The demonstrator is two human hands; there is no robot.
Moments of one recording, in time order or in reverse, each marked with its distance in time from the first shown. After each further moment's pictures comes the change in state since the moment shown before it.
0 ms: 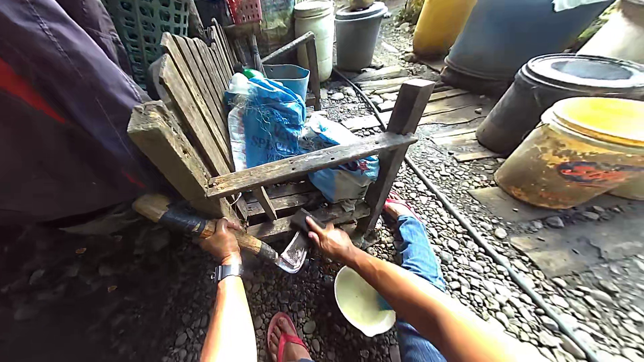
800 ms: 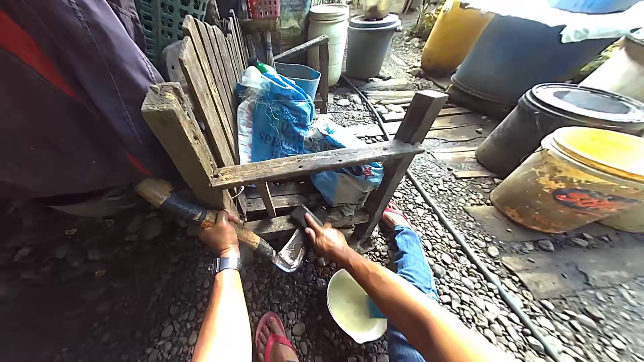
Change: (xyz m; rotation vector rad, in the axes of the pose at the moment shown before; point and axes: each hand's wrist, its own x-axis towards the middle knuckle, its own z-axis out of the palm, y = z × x) left_hand 0.002 -0.002 0.000 -0.009 0.012 0.021; right_hand 0.009 -0.012 -0.006 -0.017 -0.003 0.090
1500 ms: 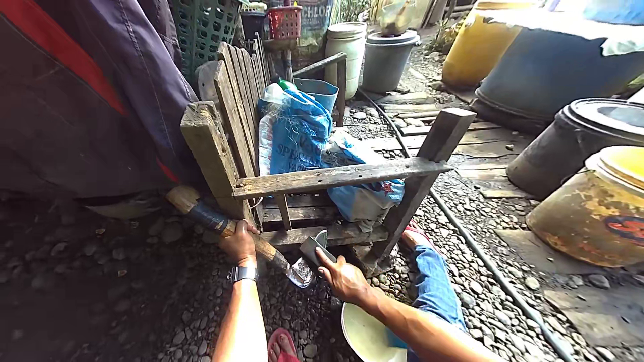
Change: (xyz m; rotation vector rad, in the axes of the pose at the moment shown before) left_hand -0.002 0.003 0.000 -0.012 0.010 -0.021; right_hand -0.027 0.003 0.026 -0.078 -0.063 -0.124
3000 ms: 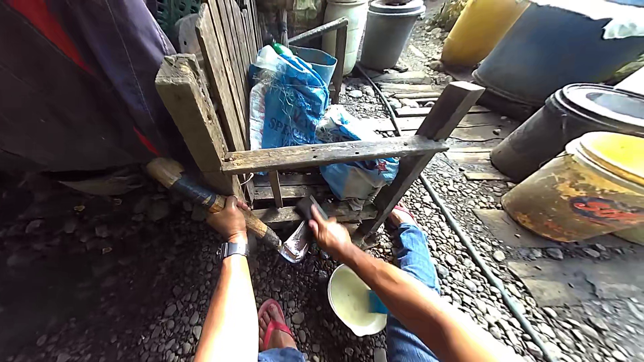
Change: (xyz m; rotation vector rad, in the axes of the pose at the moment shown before) left_hand 0.002 -0.001 0.002 -0.001 -0.001 -0.032; right_hand 0.018 -0.009 -0.022 0.071 0.068 0.127
